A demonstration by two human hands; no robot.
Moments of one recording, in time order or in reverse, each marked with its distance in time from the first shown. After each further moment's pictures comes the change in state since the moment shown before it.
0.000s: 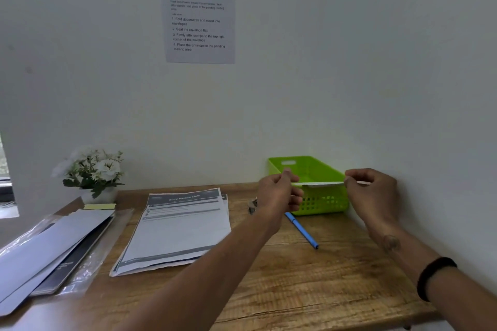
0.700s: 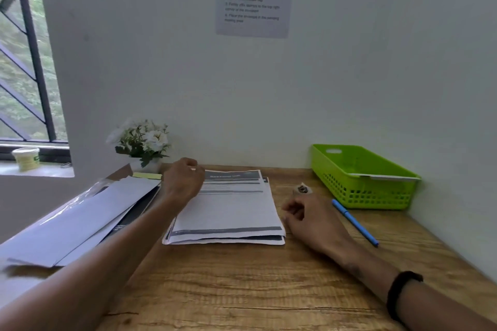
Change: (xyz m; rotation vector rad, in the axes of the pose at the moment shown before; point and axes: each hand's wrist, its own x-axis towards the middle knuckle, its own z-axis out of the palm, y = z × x) left_hand 0.010 0.005 -0.275 0.815 0.587 0.176; right_hand -0.112 -0.018 0.125 -0.366 -0.770 -0.299
